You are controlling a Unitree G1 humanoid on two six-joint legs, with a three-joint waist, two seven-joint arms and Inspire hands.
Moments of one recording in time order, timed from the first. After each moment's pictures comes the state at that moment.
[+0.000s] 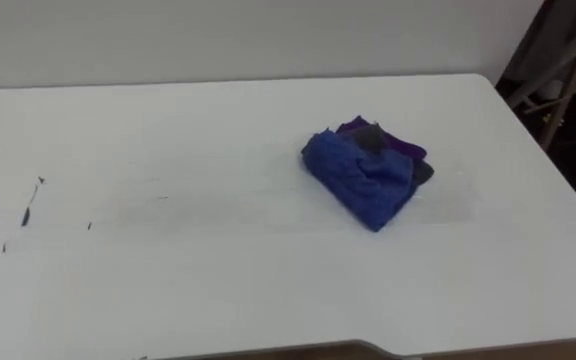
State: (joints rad) left arm 0.42 0.20 0.35 0.94 0.07 0.02 0.15; right arm 0.18 -0.39 -0.74 1.13 0.65 -0.05 -0.60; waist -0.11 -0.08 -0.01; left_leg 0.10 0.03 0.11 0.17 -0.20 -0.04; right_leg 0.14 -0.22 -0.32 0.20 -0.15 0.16
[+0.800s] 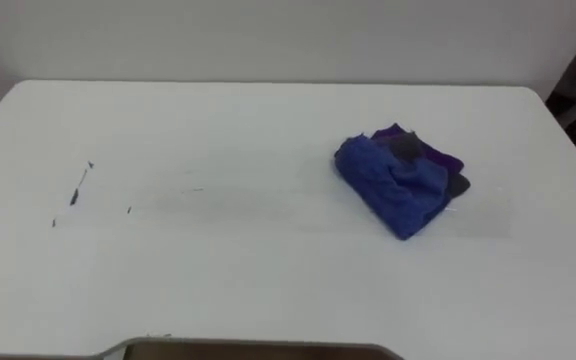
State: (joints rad) left arm 0.30 0.17 0.17 1.02 0.21 0.05 0.18; right arm 0.14 -0.21 -0.07 1.11 -0.23 0.00 -0.27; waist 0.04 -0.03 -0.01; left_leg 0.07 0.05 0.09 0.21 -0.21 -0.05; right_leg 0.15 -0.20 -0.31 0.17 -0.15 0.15
